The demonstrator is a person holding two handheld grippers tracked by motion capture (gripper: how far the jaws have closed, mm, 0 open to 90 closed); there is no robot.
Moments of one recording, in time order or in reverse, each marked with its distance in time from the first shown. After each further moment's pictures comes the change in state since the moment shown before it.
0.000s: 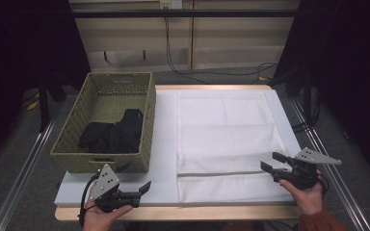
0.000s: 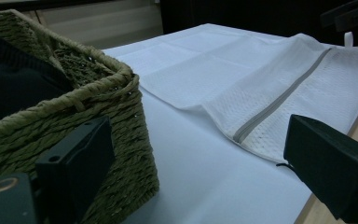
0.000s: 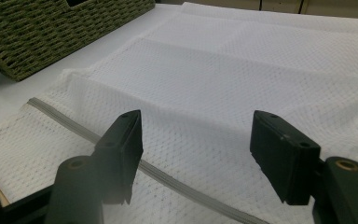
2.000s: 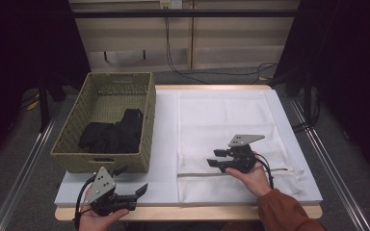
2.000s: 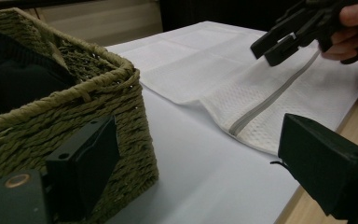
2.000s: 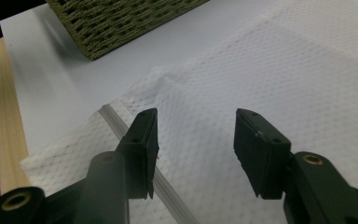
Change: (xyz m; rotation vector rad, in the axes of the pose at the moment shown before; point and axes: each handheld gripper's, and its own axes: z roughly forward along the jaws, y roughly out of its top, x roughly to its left) left arm -0.002 0.001 -0.011 0.005 0.003 -0.002; right arm 0.082 0.041 0.125 0.211 0.307 -0.150
